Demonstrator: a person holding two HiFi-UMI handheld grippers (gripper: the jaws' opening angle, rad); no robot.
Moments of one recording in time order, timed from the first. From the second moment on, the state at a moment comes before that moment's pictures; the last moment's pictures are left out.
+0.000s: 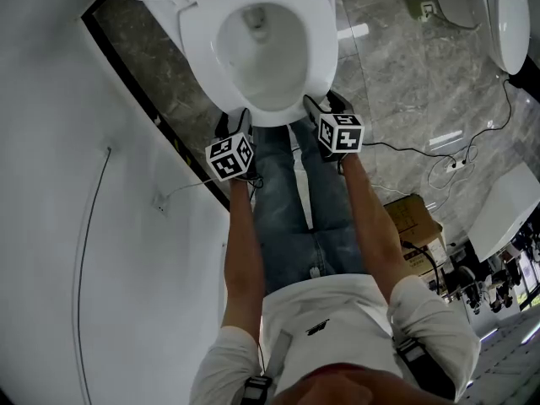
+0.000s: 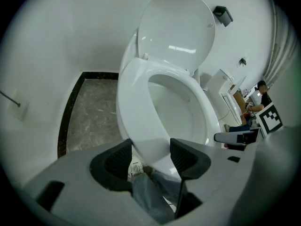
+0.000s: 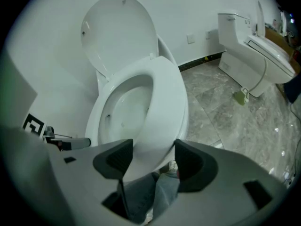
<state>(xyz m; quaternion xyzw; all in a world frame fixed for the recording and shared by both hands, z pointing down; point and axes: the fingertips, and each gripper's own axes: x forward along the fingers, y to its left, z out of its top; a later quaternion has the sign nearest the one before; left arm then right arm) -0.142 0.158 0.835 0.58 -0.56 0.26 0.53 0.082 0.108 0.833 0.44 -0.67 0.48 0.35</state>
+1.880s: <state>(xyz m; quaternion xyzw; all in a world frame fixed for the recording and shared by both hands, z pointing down) -0.155 0.119 0.685 0.61 -0.60 0.14 0.50 0.074 0.069 0.672 0.46 -0.72 0.45 0.24</state>
